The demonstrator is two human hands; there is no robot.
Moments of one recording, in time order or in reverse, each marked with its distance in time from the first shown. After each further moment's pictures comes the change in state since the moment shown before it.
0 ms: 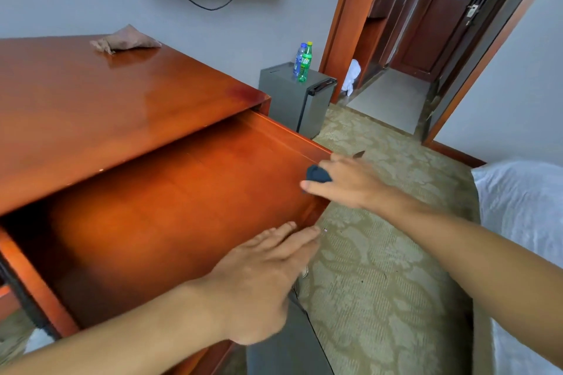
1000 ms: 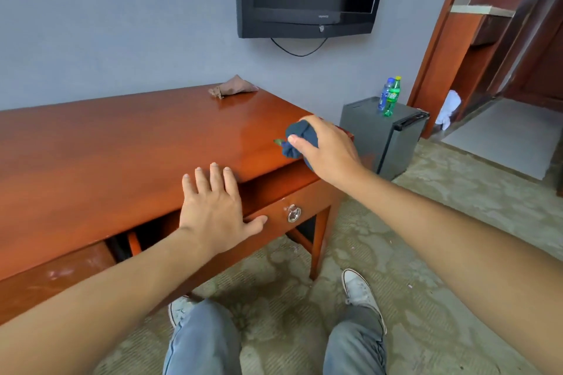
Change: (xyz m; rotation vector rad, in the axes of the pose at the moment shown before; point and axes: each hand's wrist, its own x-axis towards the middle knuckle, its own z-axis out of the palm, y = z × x) left_hand -0.028 -0.167 -0.035 0.506 0.194 -1.010; right_hand 0.123 -0.147 -0.039 0.585 0.505 -0.365
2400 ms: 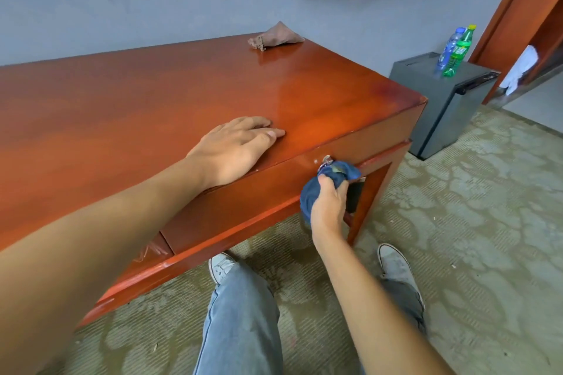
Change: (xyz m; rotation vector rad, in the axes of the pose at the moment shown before) left_hand 0.063 -0.088 0.013 -0.692 -0.142 0.247; right_hand -0.073 -0.037 0.190 0.993 0.310 1.060
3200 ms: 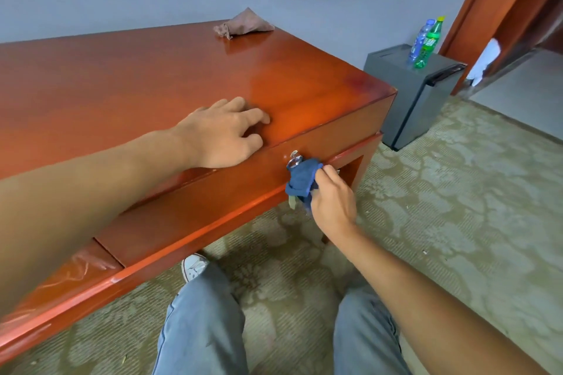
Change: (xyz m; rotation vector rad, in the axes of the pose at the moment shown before) left_hand 0.041 0.038 -0.003 0.278 -0.085 0.041; right_hand 0.076 0.005 -0.078 -1.139 -0.152 -0.910
